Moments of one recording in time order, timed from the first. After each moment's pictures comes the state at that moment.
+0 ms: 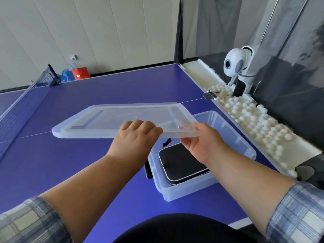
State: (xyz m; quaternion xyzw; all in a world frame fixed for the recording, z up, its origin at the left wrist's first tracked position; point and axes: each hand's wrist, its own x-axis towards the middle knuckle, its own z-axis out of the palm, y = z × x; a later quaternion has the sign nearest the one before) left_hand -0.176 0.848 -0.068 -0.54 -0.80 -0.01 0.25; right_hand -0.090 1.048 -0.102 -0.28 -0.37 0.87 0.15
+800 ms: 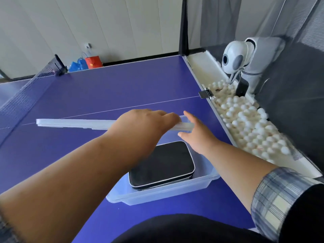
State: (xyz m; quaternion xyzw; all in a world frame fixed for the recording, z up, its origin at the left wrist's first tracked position) left_hand -0.104 1.043 -0.009 -0.53 -0.83 0.04 0.16; right_hand -0.079 1.249 -0.150 -0.21 -0.88 0.43 0.06
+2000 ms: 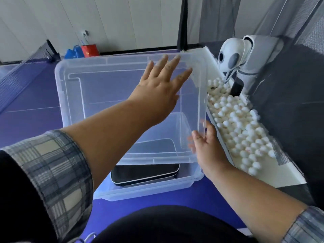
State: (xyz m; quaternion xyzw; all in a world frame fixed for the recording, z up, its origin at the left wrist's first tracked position) left_hand -0.148 1.151 -0.024 -0.47 -0.86 0.01 0.22; right_hand -0.020 1.276 -0.168 -0.25 -0.71 0.63 0.19
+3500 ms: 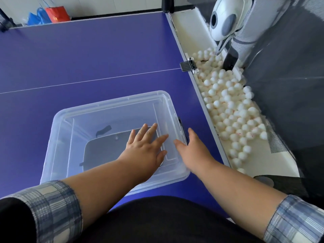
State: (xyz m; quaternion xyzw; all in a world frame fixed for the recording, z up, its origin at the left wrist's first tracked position) left_hand -0.106 1.148 -0.207 -0.41 -0.90 0.01 -0.14; right_hand -0.030 1.311 -0.226 -0.37 -0.79 0.48 -0.08
